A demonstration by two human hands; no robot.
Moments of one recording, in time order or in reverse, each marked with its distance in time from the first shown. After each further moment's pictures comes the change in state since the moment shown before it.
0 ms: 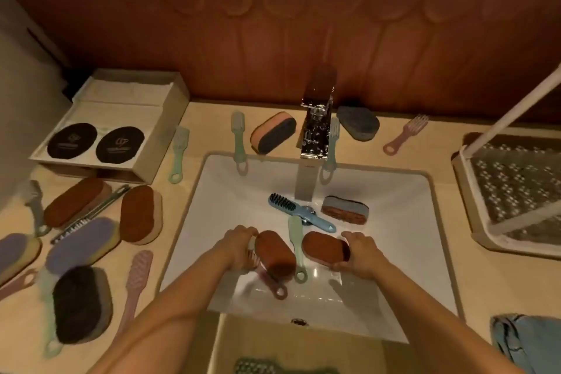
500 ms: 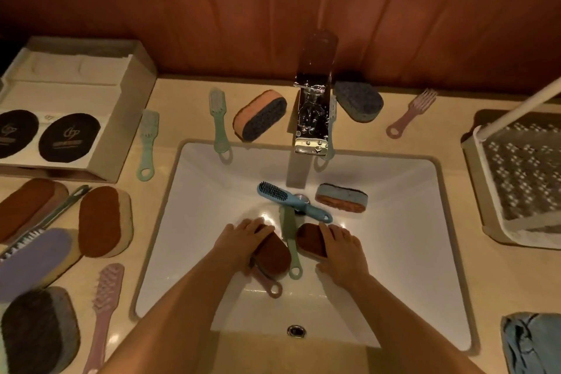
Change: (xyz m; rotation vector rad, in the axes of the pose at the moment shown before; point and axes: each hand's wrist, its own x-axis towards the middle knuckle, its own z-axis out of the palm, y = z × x) left_hand 0.056 -0.005 0.025 0.478 -0.010 0.268; right_hand 0.018 -0.016 0.043 -0.189 0.164 -0.078
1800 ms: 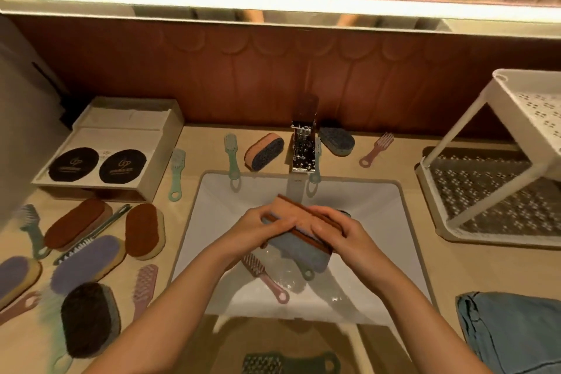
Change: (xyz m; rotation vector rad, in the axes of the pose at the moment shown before) left_hand -0.125 0.048 -0.120 -1.483 0.285 0.102; right_hand -0.122 -0.072 -0.168 1.181 0.104 -0.177
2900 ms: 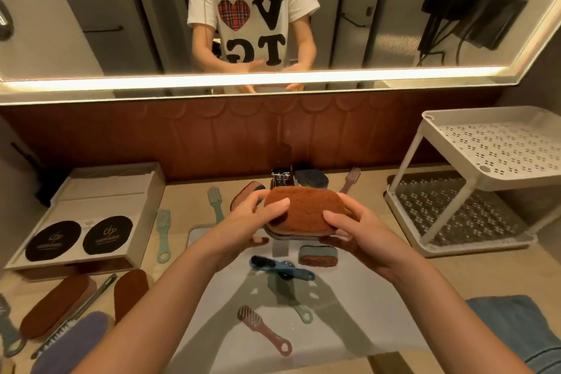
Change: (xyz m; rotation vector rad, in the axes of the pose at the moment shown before) left_hand -0.019 0.099 -0.018 0.054 -0.104 0.126; right_hand -0.011 -0.079 -0.020 0.299 0.148 0.034
